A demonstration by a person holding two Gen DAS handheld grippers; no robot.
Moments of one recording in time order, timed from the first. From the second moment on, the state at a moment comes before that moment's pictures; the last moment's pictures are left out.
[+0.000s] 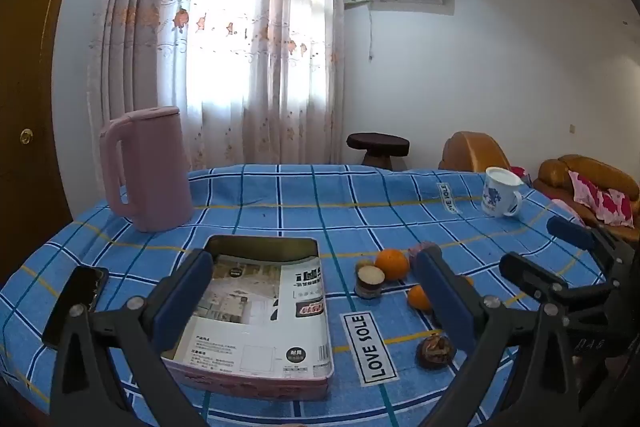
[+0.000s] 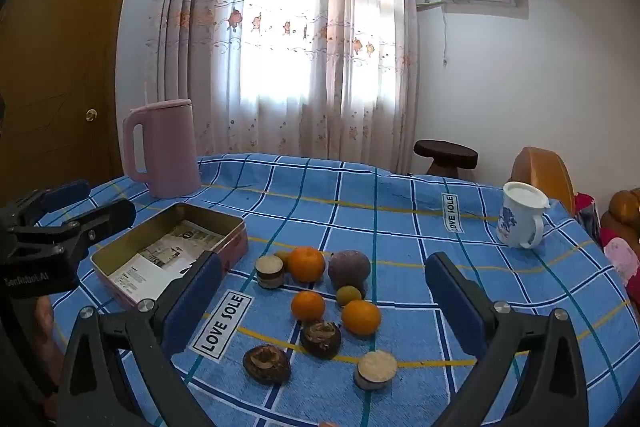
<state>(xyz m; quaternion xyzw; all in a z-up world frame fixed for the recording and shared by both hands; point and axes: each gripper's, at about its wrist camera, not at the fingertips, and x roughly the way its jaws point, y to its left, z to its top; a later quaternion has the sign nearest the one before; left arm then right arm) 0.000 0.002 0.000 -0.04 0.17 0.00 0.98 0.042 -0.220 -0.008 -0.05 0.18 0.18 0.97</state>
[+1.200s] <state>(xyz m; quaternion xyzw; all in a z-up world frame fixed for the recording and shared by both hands) 0.000 -0.007 -0.006 -0.02 0.18 0.00 0.98 0.040 -0.224 -0.015 -0.04 0.19 0.18 0.97</state>
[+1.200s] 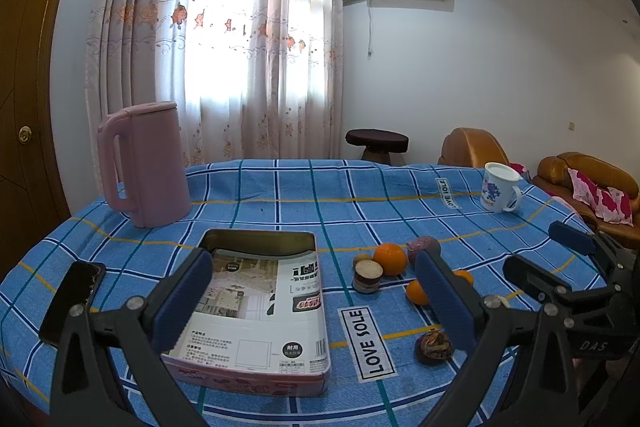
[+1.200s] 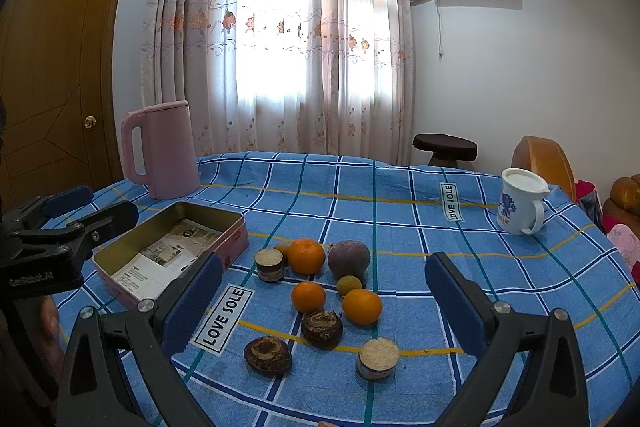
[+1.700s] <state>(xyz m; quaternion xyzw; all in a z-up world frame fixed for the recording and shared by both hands) 0.002 -0.008 -0.009 -0.03 0.18 0.00 0.98 0.037 -0.224 -0.016 -0.04 0.19 0.18 0.97</state>
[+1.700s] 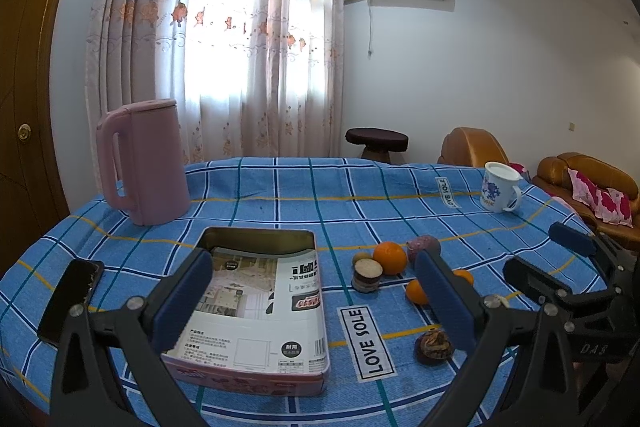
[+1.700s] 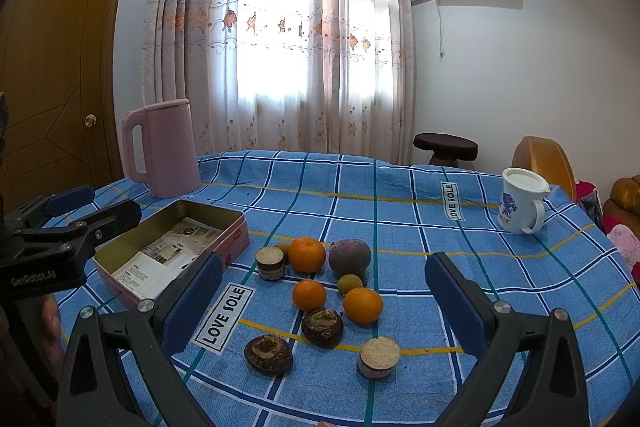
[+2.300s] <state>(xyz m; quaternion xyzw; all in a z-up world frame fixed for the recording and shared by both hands) 0.002 -0.007 -0.009 -0.03 0.18 0.00 0.98 0.037 -0.224 -0.017 -0.04 0.19 0.18 0.97</state>
